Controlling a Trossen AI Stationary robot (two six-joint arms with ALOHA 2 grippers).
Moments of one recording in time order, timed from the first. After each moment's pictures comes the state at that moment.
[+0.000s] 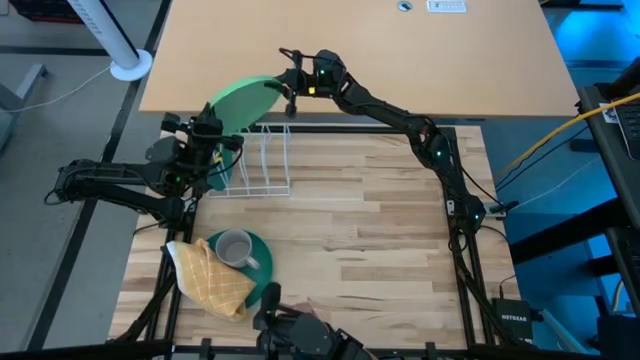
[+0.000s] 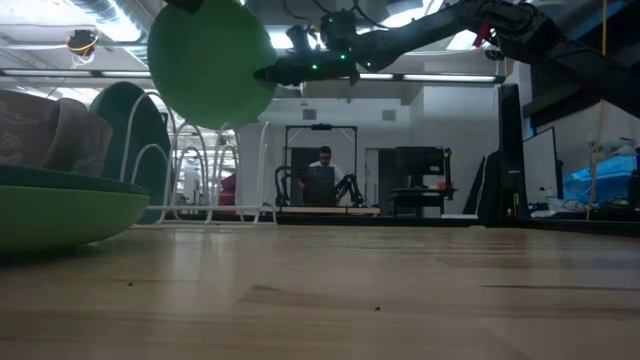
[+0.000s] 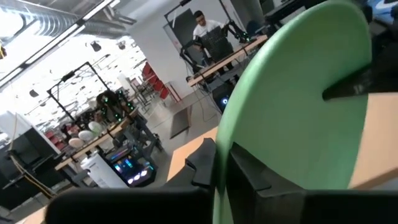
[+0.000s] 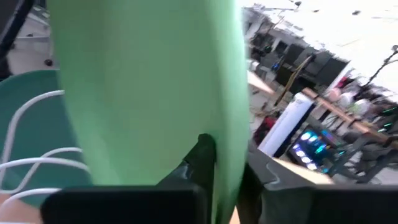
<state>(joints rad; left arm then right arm) 0.02 0.95 0.85 0.50 -1.57 0.94 -0.56 2.35 2.26 0.08 -0.46 -0.48</state>
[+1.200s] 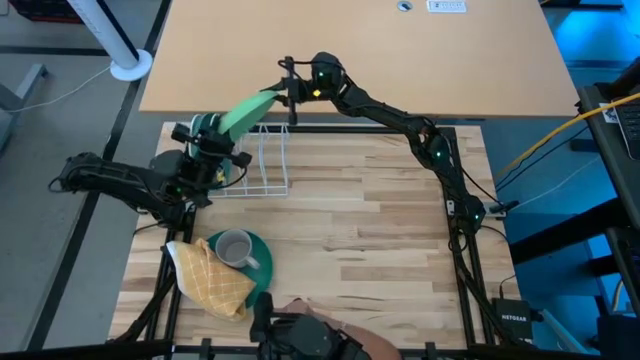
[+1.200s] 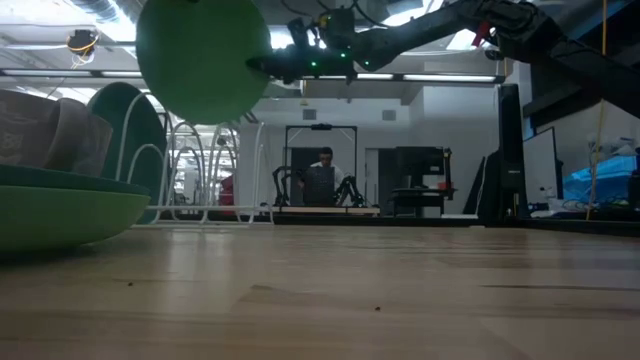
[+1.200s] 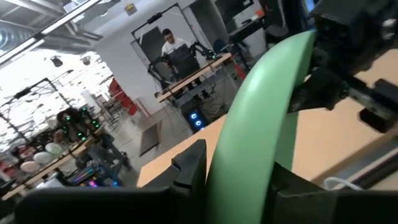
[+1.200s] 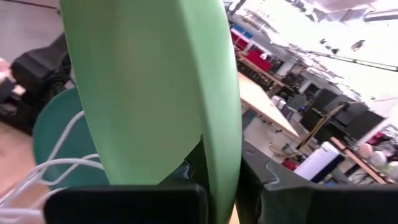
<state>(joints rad) -0.15 0.97 0.85 0.49 -1.58 0.87 -0.55 2.35 2.26 0.09 -0.65 -0.62</state>
